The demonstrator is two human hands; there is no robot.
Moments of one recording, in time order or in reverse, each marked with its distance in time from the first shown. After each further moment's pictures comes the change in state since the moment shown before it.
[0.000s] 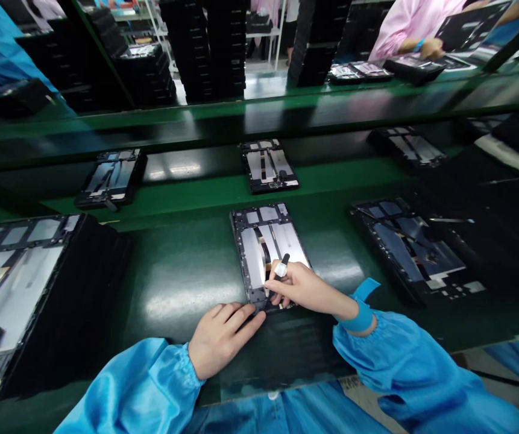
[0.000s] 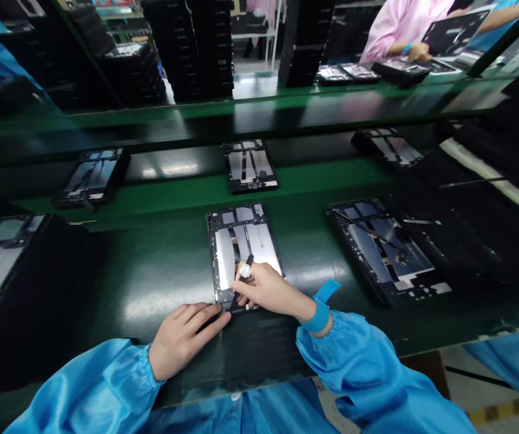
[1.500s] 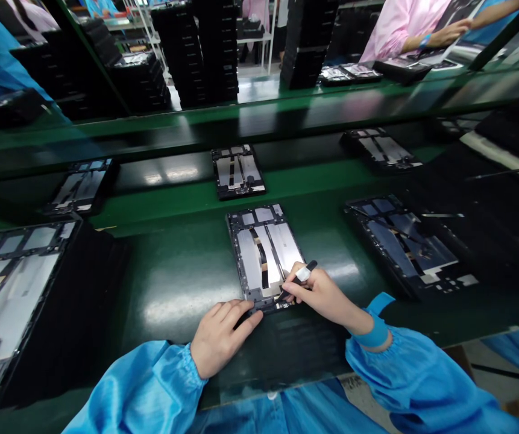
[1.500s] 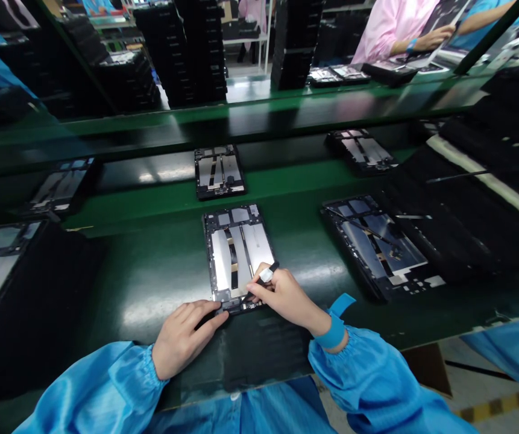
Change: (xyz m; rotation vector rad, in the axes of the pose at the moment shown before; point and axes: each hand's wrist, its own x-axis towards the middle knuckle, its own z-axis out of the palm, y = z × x) left_hand -0.001 0.002 0.011 -0.063 0.051 -0.066; right_hand -0.029 0.024 -0.012 0.002 0.208 -0.170
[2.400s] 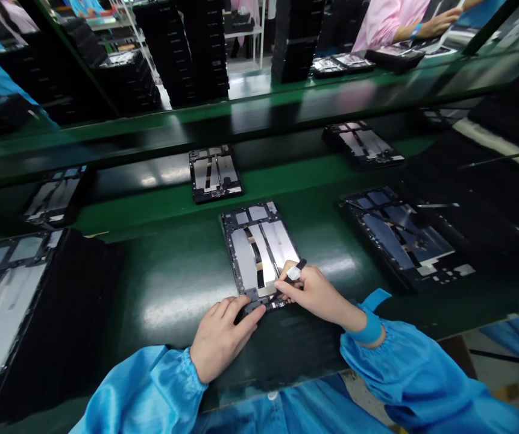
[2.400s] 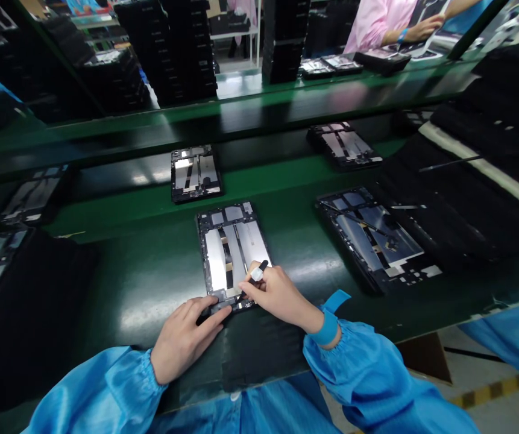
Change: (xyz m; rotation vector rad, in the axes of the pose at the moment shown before) left_hand 0.014 0.008 -0.001 0.008 -0.107 -0.094; right_hand 0.001 -0.008 0.004 -0.067 0.041 0.011
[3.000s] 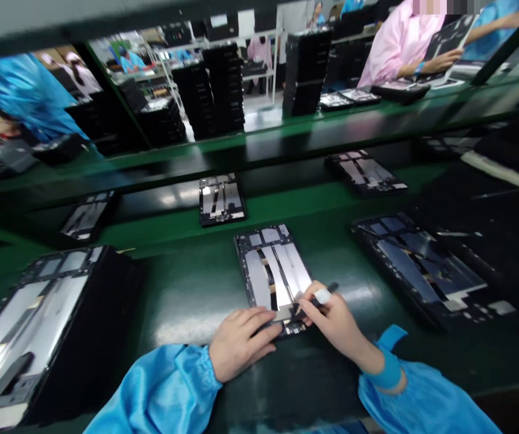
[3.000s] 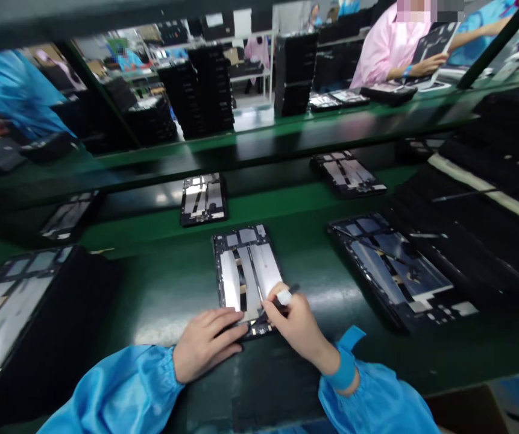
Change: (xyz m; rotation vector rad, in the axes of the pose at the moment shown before) left_hand 0.016 -0.020 0.003 -0.038 0.071 0.178; right_hand -0.004 0.020 0.005 0.113 0.240 -0.108
